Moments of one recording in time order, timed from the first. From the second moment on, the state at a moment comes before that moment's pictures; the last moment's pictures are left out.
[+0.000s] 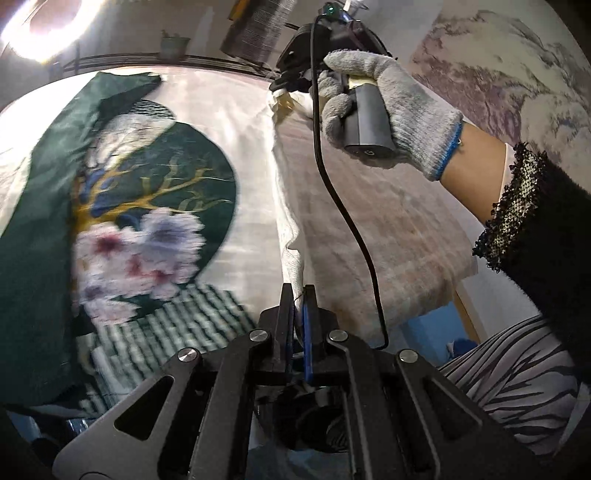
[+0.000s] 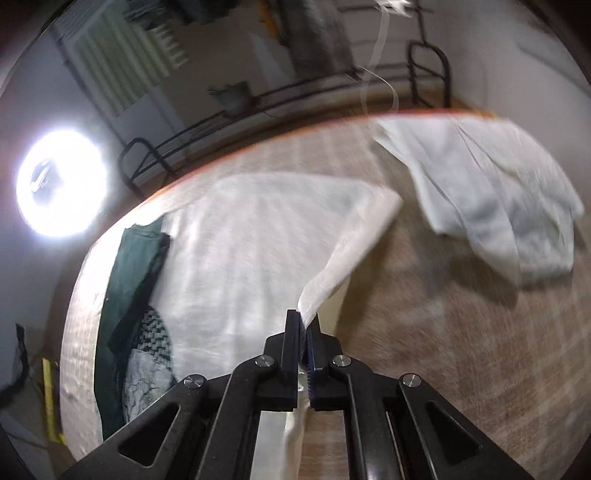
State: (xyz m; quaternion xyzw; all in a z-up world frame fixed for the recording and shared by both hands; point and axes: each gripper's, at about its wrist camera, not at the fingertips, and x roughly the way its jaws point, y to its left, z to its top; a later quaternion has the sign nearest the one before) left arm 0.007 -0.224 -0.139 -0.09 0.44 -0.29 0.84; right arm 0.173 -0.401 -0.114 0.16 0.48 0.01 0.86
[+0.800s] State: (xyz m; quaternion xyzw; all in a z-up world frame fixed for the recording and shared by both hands) left arm 0.004 -0.142 -0.155 -0.11 0.47 -0.19 0.86; right arm 0.223 -0.195 -0.141 0.01 0.52 0.14 0.84
